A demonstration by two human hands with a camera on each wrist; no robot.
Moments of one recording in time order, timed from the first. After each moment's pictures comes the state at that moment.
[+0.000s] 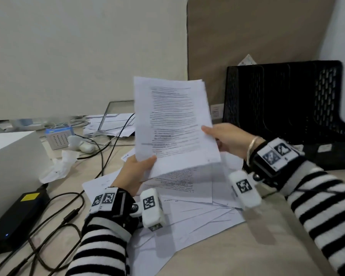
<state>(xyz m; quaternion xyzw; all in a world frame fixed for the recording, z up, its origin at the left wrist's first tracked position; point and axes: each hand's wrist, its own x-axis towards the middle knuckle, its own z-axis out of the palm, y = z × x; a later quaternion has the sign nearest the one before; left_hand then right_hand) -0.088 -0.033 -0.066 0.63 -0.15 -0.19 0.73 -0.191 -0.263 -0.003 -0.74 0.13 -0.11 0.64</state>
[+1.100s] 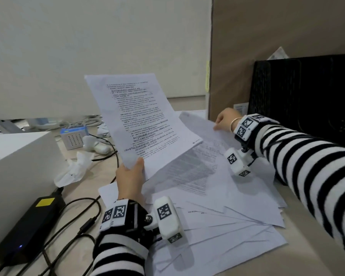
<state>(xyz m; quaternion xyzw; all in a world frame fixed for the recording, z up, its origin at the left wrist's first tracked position) -0.047 -0.006 -0.087 0.64 -0.03 0.03 0.77 -0.055 -0.309 0.000 -0.94 0.26 -0.15 0.17</state>
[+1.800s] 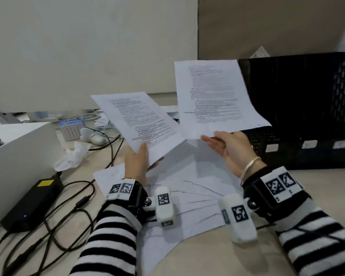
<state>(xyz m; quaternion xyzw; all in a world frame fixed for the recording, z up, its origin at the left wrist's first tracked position) -0.094 -0.037 -0.070 0.61 -0.09 -0.03 0.78 -0.206 -0.217 -0.032 -0.47 0.13 -0.28 0.83</state>
